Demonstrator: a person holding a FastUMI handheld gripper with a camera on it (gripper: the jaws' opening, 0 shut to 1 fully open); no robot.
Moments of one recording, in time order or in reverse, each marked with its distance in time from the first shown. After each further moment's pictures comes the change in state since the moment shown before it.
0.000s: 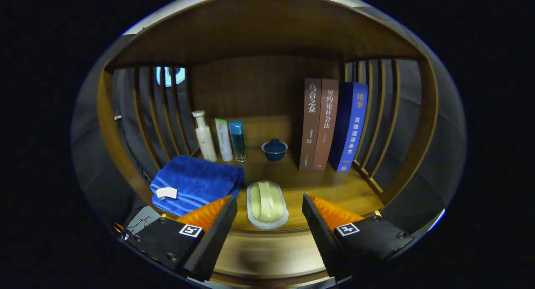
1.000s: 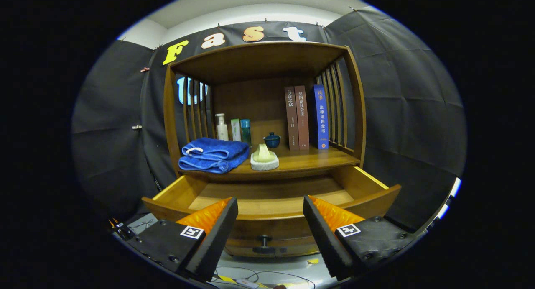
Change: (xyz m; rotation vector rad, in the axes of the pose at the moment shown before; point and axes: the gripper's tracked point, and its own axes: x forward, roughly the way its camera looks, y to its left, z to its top) arm -0.128 -0.023 -0.152 0.042 -0.233 0.048
